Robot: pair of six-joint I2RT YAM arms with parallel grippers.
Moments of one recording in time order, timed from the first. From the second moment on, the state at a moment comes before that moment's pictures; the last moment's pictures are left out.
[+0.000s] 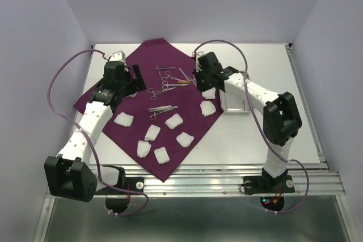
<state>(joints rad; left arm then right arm) -0.20 1.21 1.07 -0.48 -0.08 -0.41 0.61 1.92 1.56 -0.49 0.06 0.13</state>
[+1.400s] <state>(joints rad) -0.20 1.21 1.07 -0.48 -0.10 -0.40 0.31 1.76 1.17 -0.35 0.12 0.30</state>
